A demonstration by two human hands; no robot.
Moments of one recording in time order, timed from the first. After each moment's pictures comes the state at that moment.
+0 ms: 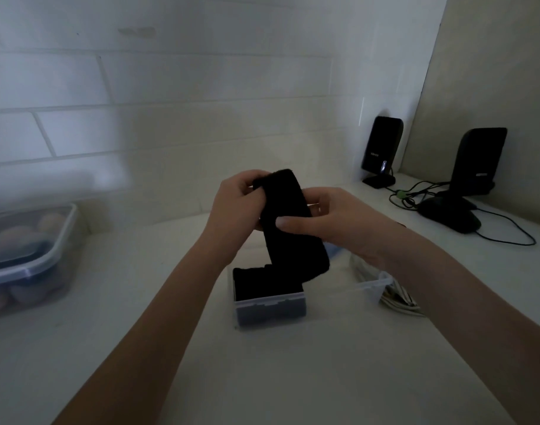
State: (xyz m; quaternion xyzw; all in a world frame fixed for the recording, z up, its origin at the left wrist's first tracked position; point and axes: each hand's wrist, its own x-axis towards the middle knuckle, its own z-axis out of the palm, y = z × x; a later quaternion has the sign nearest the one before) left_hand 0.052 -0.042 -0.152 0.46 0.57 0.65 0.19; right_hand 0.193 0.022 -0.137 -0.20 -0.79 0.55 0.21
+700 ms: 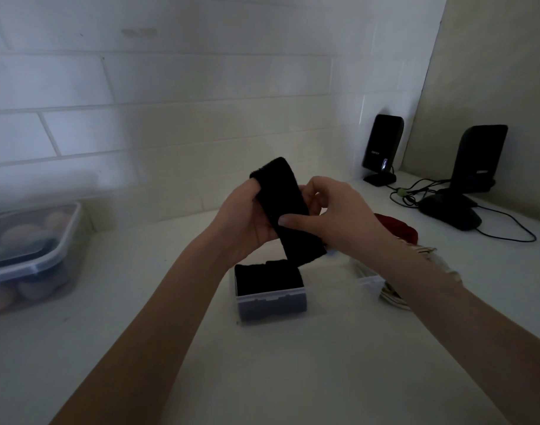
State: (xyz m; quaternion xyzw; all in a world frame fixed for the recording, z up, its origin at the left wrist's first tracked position) left_hand 0.058 -0.044 -0.153 0.39 0.43 0.64 0.49; right_hand 0.186 0.027 -0.151 -0.27 -0.84 0.33 0.35
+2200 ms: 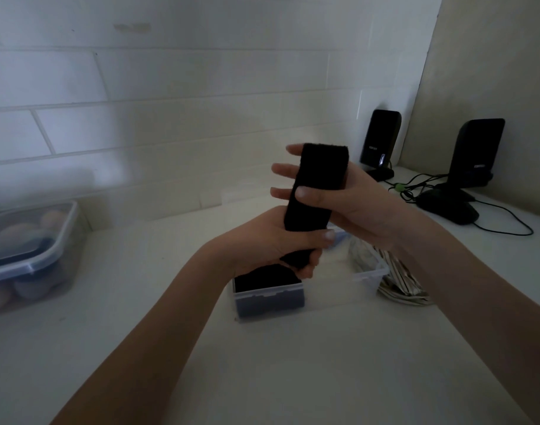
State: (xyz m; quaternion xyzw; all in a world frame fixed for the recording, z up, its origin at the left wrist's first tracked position) left_hand 0.084 -0.062 -0.151 0.58 0.52 0.41 0.47; right_hand 0.205 0.033 -0.132 -0.07 -0.69 0.68 0.26
